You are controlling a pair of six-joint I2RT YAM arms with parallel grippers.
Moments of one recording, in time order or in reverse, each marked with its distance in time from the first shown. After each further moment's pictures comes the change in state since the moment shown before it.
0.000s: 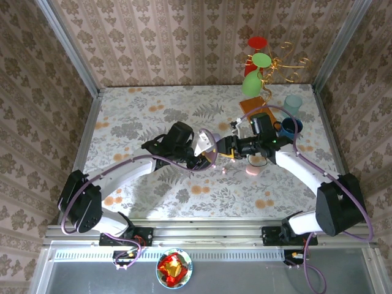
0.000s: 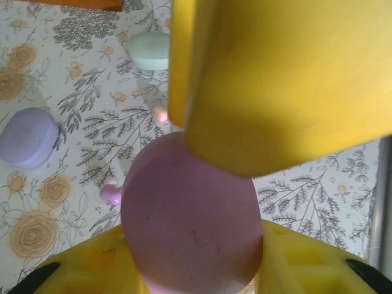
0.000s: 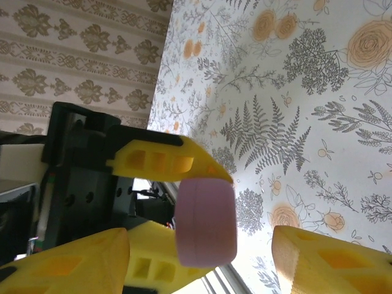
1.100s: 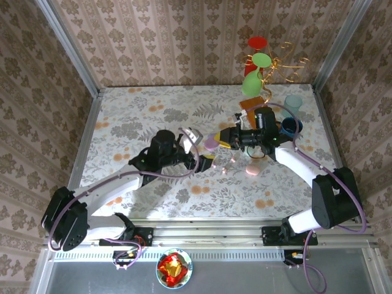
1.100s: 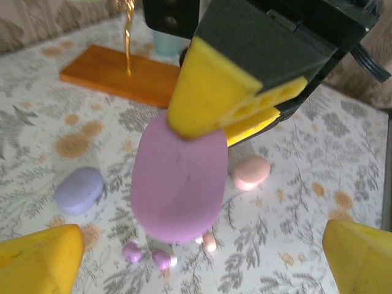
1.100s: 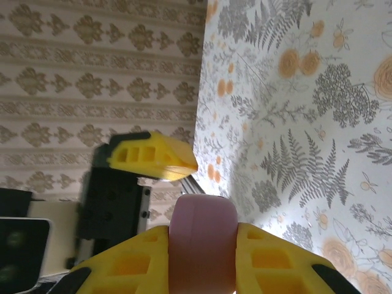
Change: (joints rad) left arm 0.031 -0.207 -0.312 0.556 -0.063 -0.306; right arm -0.072 0.043 -0.010 0.290 -0.069 0.363
